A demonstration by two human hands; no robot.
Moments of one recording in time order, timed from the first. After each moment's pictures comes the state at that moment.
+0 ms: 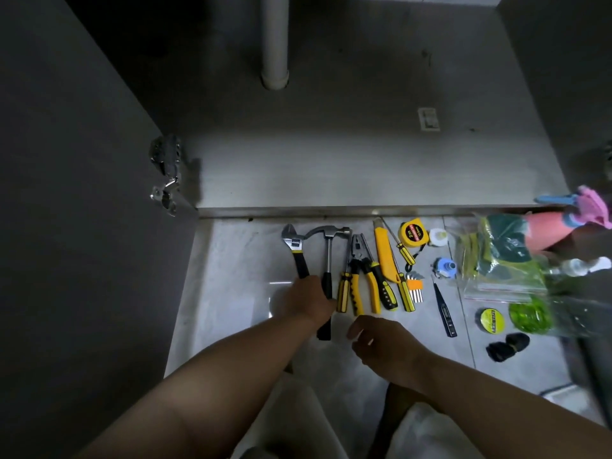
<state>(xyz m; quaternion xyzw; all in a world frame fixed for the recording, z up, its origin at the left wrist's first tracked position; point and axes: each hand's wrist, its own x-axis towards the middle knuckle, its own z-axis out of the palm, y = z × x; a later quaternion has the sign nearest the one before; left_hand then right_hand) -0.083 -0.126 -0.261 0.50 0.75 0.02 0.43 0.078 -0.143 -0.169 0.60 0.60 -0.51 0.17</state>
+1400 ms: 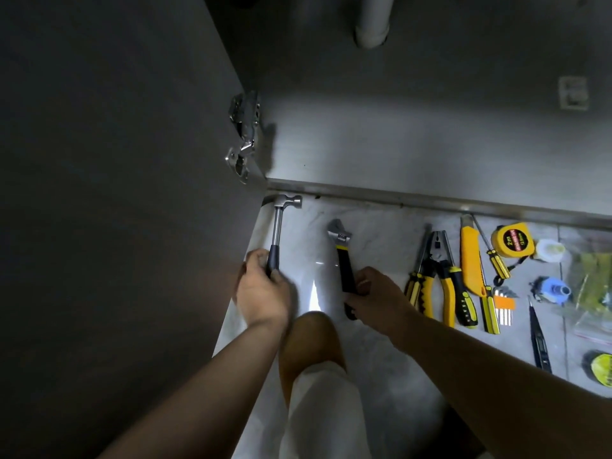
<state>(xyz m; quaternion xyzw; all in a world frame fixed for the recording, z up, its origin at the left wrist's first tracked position) -0.200 -0.190 -0.250 0.19 0.92 0.26 0.22 -0.032 -0.113 -0.234 0.60 0.55 -0.58 0.05</state>
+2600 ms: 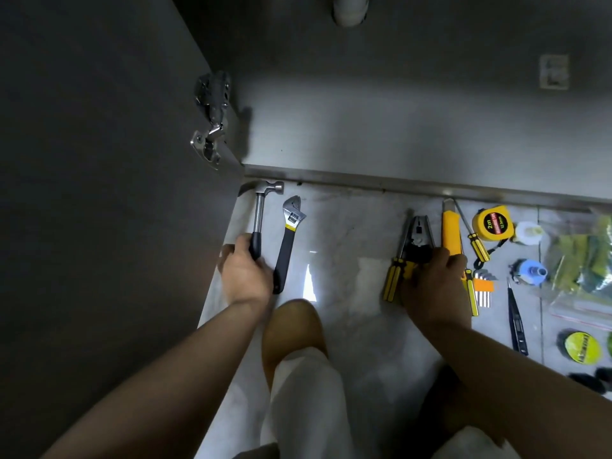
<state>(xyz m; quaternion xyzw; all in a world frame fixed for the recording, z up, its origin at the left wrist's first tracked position) -0.207 -0.184 -0.267 0.26 0.92 0.20 0.22 0.057 -0.096 -0.240 0.70 0.65 -0.29 -0.01</state>
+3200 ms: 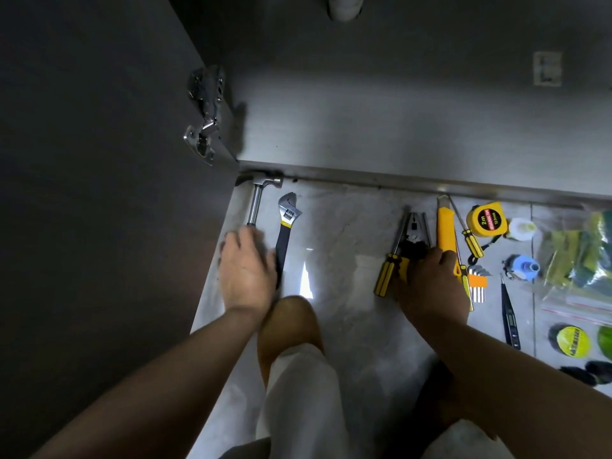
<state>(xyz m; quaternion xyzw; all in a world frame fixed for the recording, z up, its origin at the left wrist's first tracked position) -0.199 -0.188 -0.260 0.40 0.89 0.18 0.14 0.057 -0.096 -0.239 0.70 0.66 -0.24 0.08</state>
